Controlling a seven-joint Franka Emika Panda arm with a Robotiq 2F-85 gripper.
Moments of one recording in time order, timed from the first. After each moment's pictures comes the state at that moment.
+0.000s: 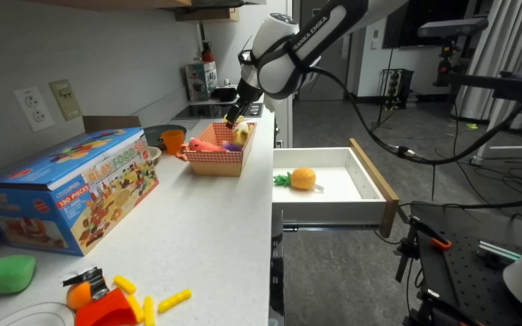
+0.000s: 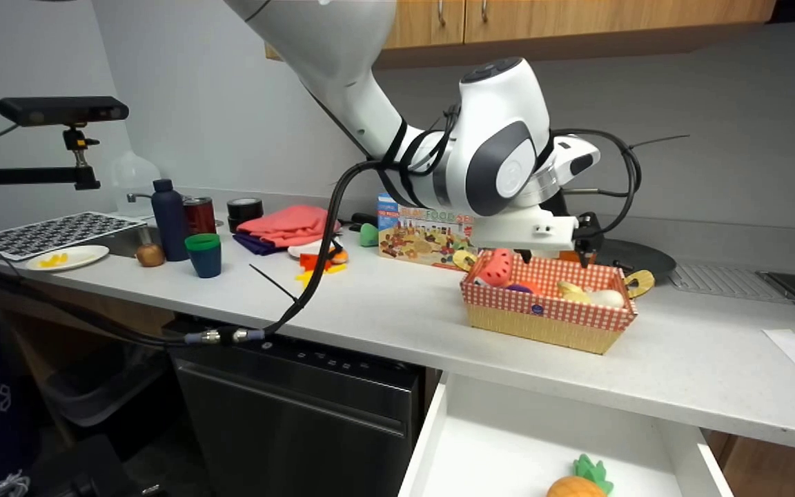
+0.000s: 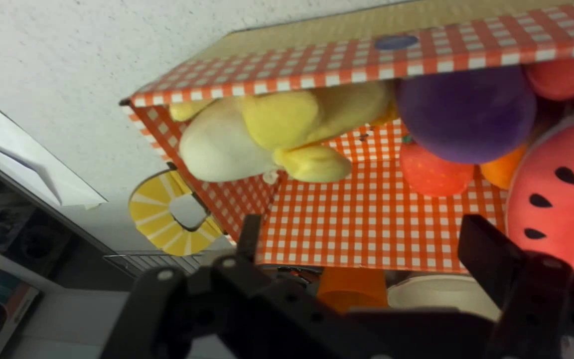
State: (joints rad) arm -0.38 0.51 0.12 -1.76 -0.17 2.89 -0.20
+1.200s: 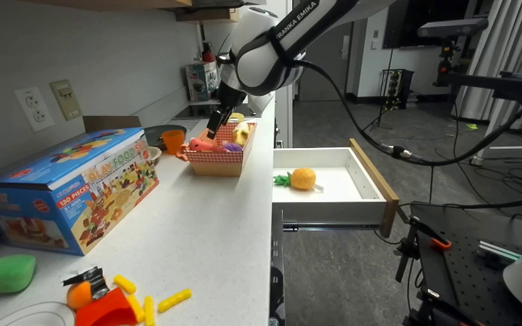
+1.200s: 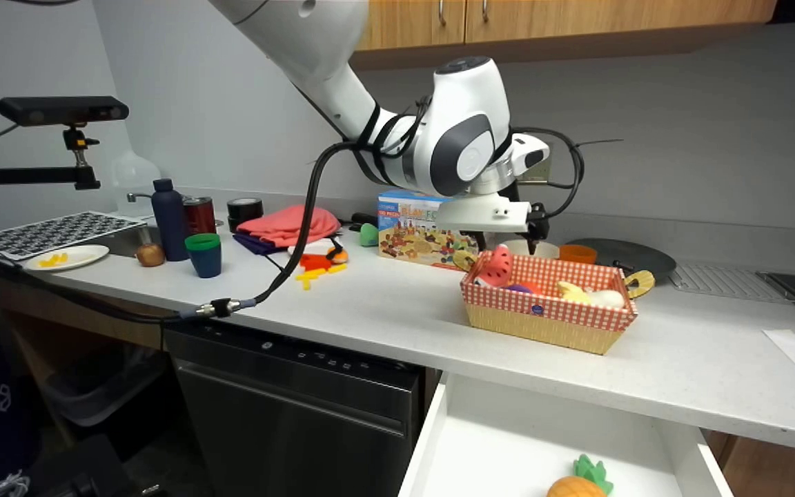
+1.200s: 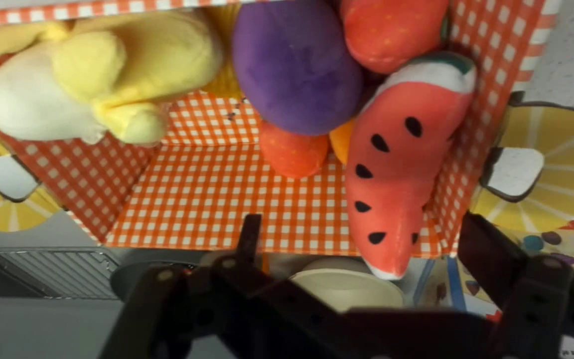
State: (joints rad) arm -0.29 0.51 0.15 -1.73 -0.07 2.78 -0.30
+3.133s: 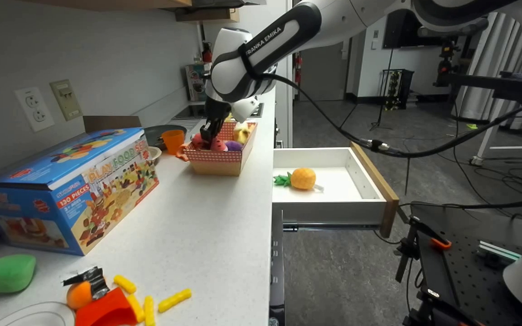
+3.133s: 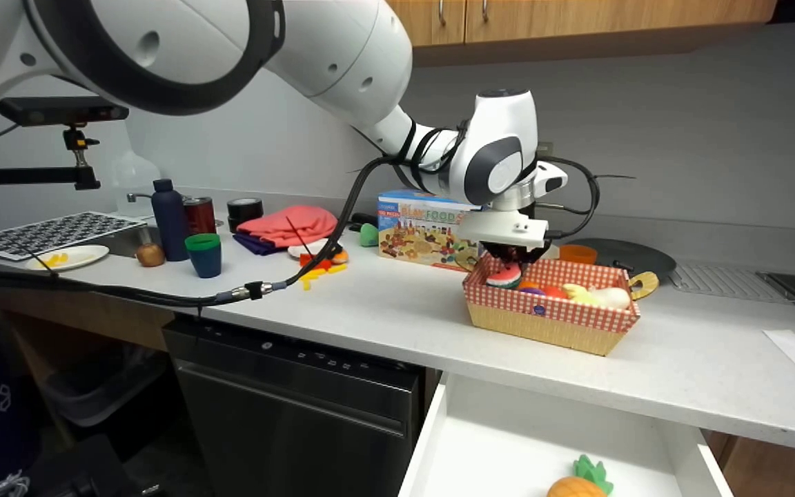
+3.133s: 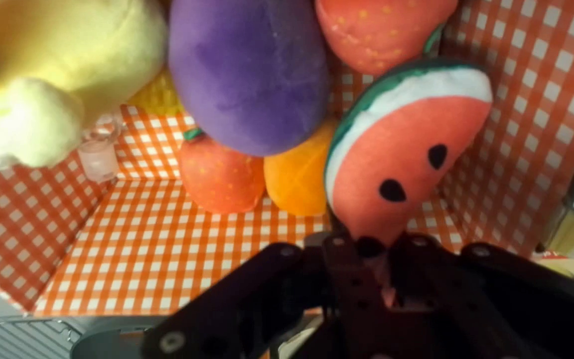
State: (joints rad) arm -0.23 0.76 0.09 -1.37 -0.01 2.53 -0.32
